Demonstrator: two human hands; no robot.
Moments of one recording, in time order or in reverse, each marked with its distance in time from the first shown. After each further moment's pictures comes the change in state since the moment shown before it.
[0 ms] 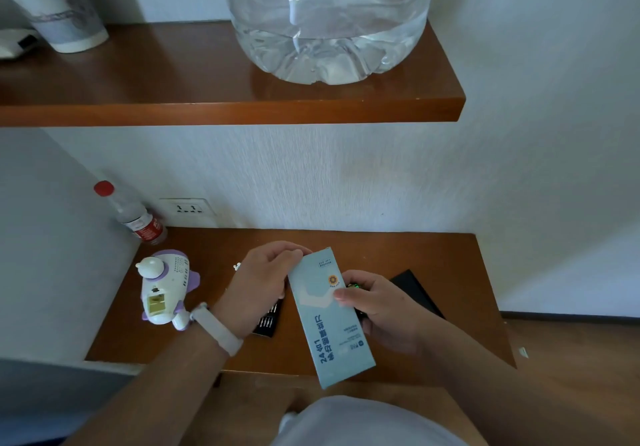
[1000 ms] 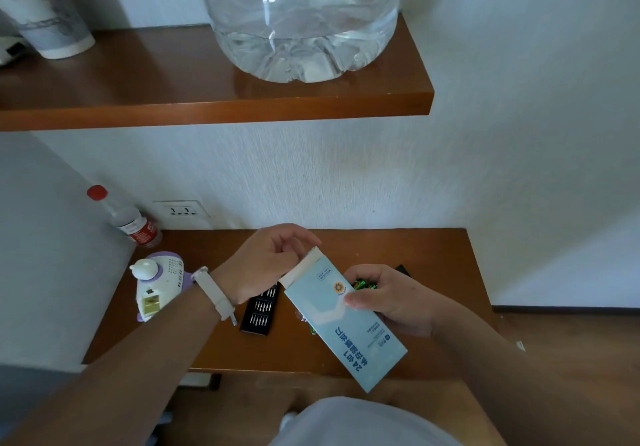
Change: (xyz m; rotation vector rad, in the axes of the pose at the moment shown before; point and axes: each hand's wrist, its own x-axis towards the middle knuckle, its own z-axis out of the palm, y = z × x) left_hand 0.024 0.010 -0.006 0.088 -0.302 0.181; right_hand -0.015 -0.005 -0.033 -0.231 -0.142 -0.056
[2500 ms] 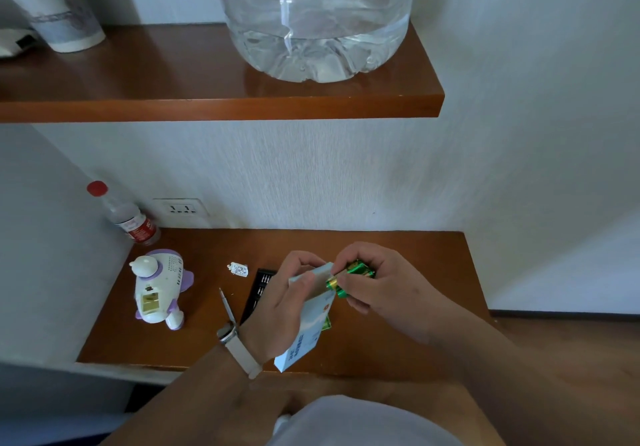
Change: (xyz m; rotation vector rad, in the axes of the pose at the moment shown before) left_hand -0.040 -0.029 0.058 -0.222 0.118 0.139; right_hand -0.019 -0.037 0.041 -0.357 0.324 -0.264
